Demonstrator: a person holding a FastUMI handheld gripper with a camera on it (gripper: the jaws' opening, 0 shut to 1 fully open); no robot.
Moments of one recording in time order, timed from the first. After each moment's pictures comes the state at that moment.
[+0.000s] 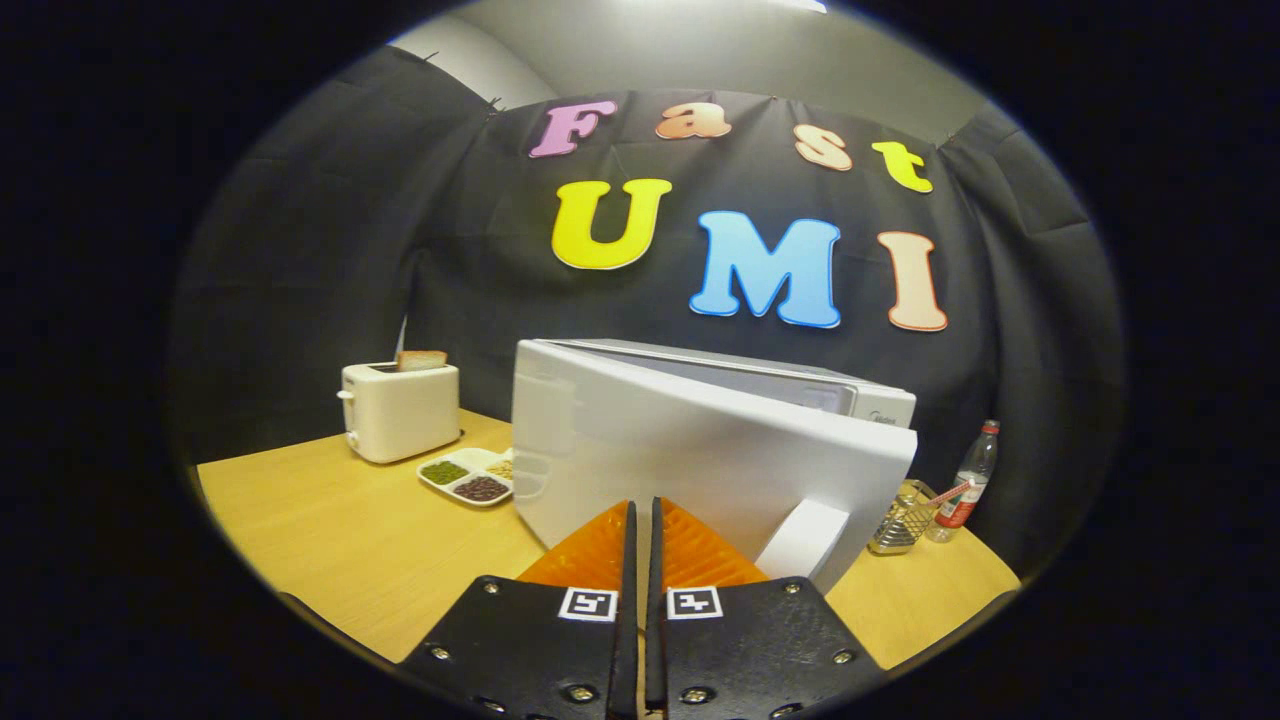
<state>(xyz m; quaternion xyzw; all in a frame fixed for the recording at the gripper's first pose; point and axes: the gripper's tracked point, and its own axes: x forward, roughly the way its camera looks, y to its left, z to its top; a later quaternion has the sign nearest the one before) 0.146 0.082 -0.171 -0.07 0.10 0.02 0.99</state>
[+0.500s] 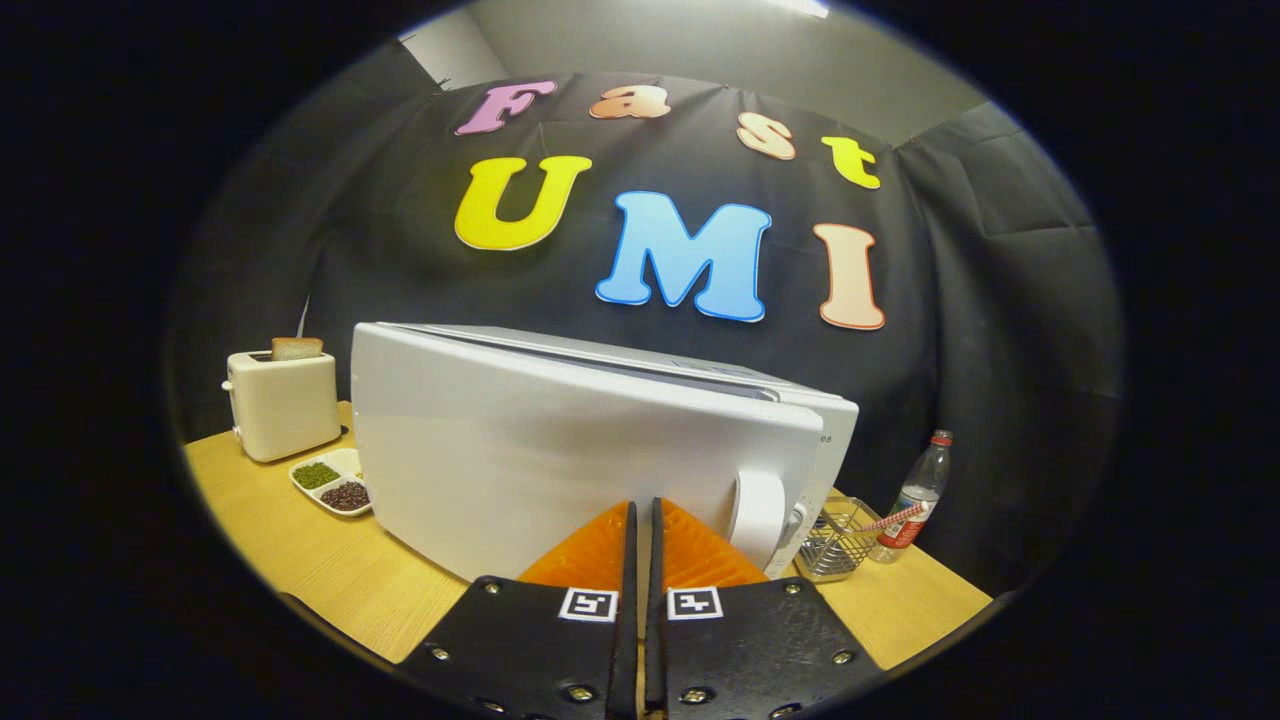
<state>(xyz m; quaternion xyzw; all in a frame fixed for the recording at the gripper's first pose) 0.222 0.007 -0.182 -0.08 0.10 -0.08 0.99</state>
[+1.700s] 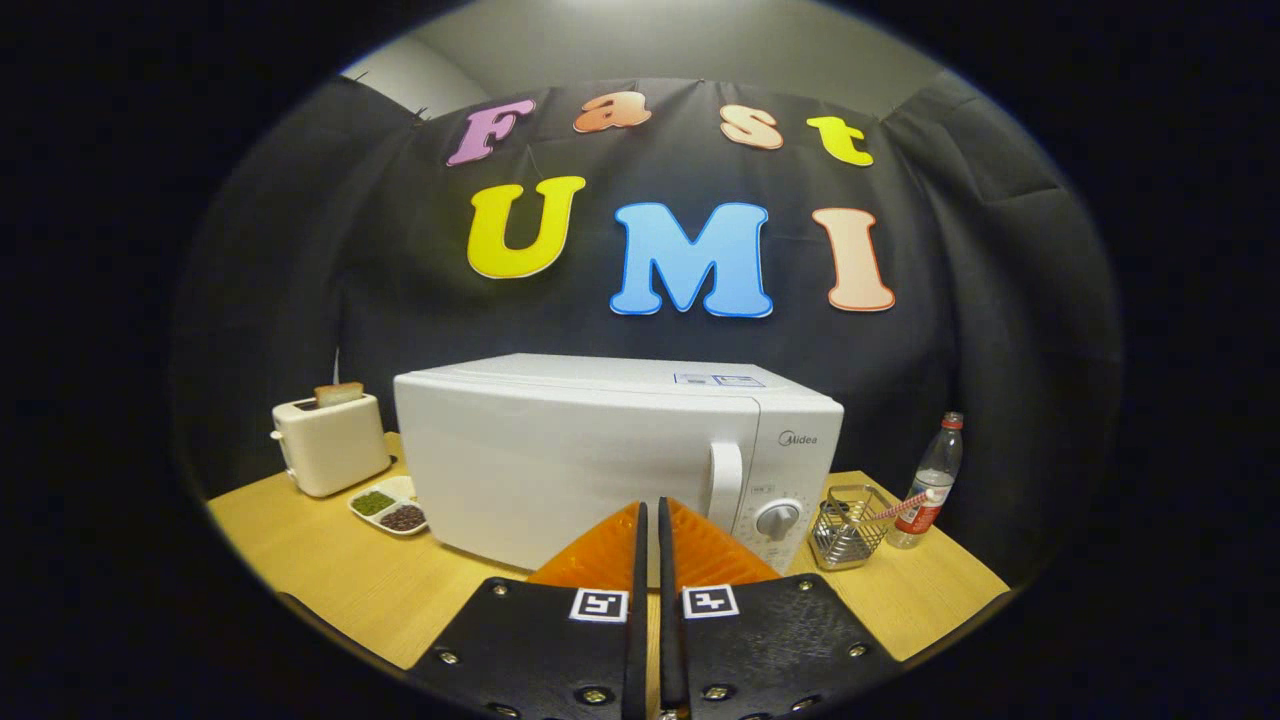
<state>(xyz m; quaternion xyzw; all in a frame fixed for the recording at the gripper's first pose) 0.159 0.017 -0.141 -0.01 0.10 -0.01 0.99</state>
